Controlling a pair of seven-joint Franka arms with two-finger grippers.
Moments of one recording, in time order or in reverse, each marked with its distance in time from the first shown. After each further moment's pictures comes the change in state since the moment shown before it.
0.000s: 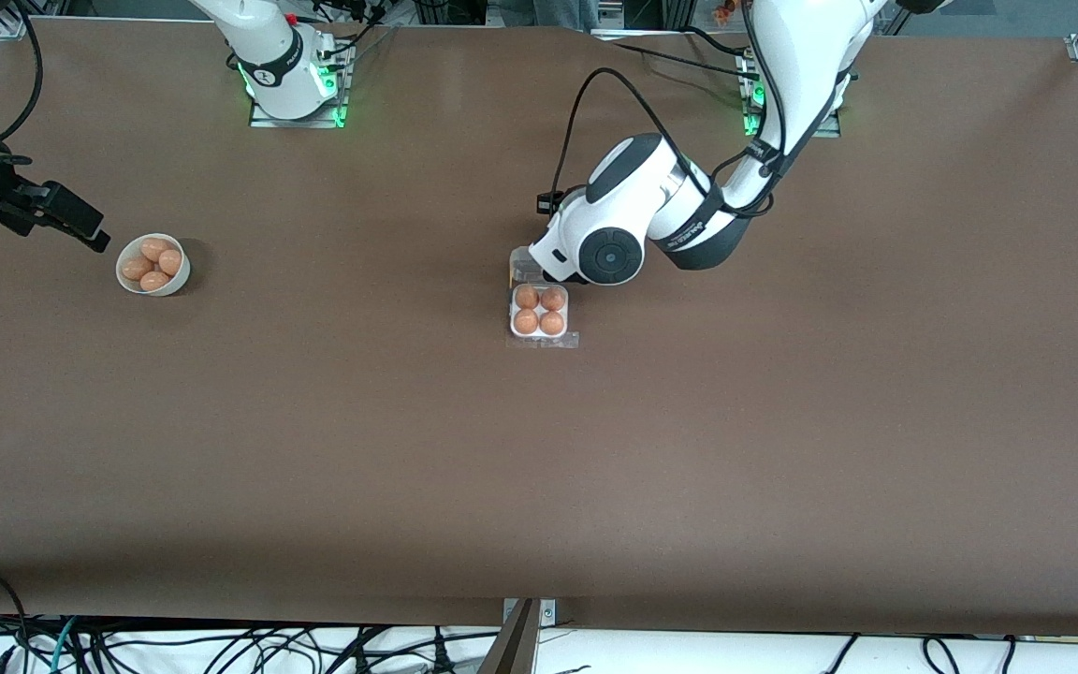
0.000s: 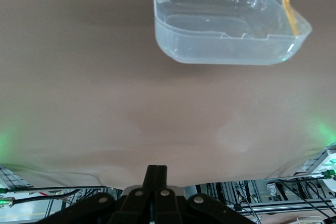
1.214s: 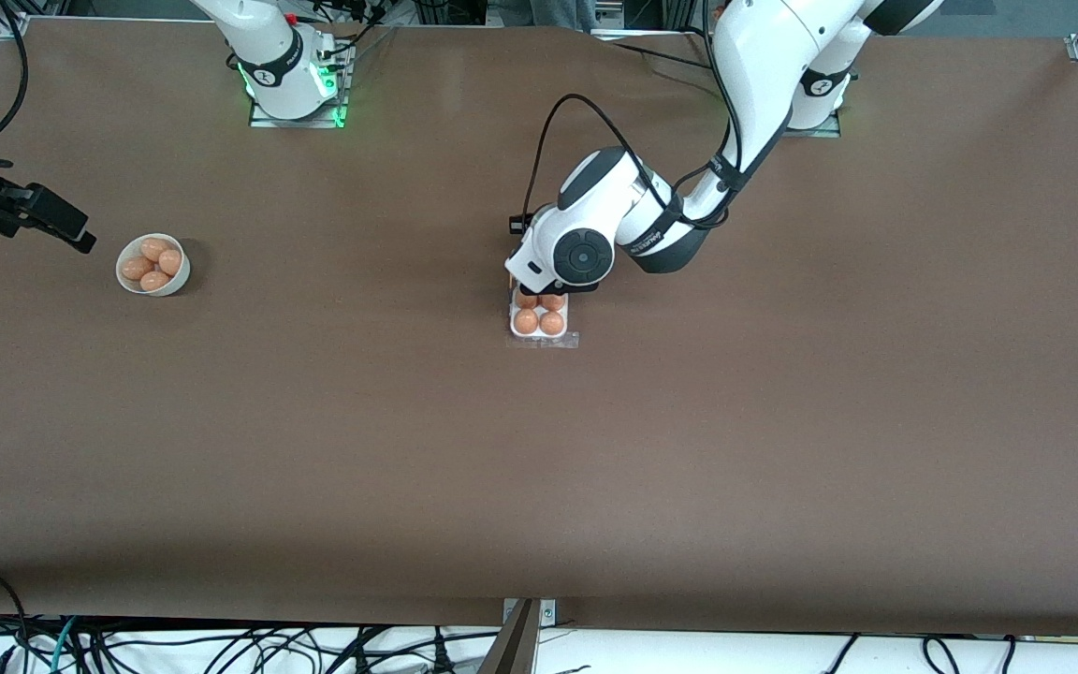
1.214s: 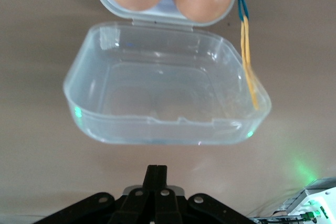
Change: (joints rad) left arm -0.073 0.072 0.033 0.010 0.000 0.201 -0.050; right arm -0.053 0.012 0.018 0.000 0.000 -0.003 -0.040
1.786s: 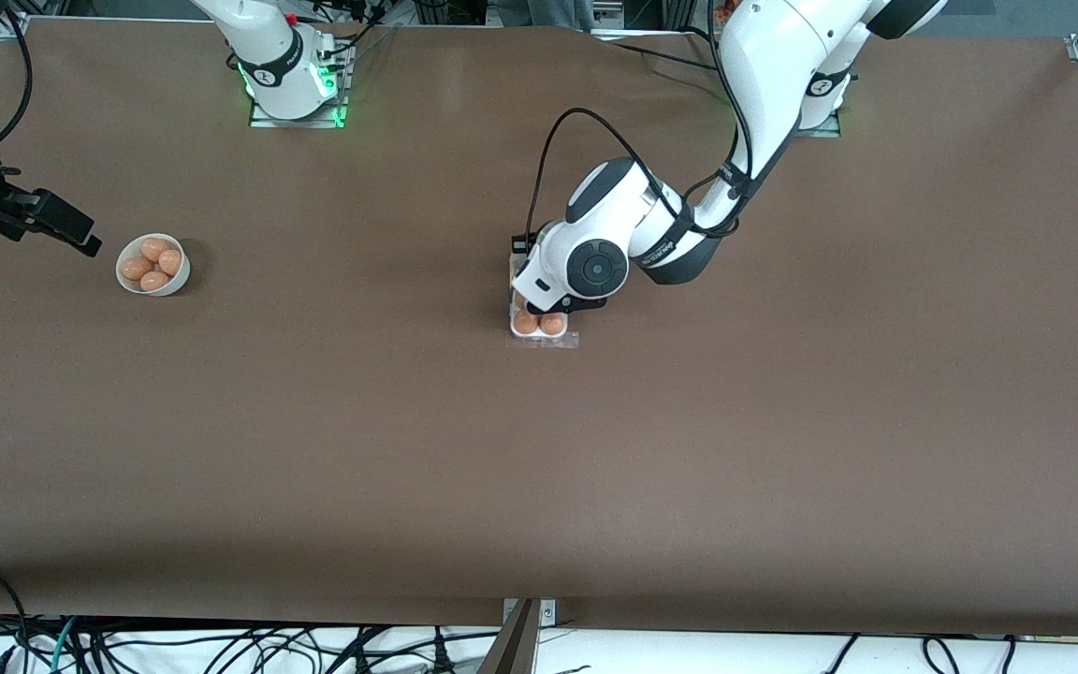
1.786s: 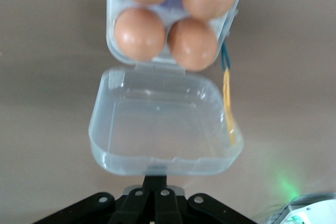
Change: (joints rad) left arm -0.001 0.020 0.038 0.067 0.007 0.027 -0.006; right arm 0.000 0.006 0.002 0.000 0.001 0.000 0.000
